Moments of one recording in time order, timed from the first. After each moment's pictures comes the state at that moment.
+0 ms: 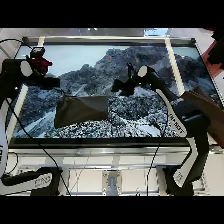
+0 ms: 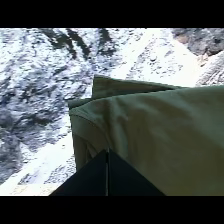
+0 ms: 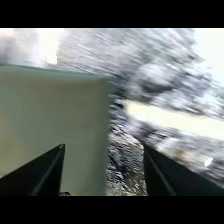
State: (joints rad) left arm -0.05 -1.33 1.40 1.62 -1.17 -1.55; right arm 0.31 -1.93 1.75 -0.93 1.13 1.74
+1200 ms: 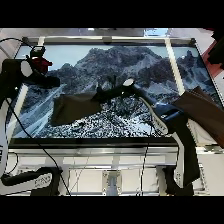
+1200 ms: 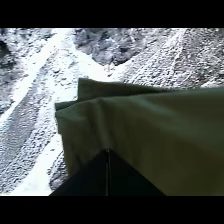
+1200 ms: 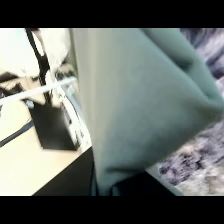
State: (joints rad) left arm -0.05 -1.33 1.40 1.63 -1.15 -1.52; right arm 0.42 -2.13 1.81 -0.32 1.14 1.45
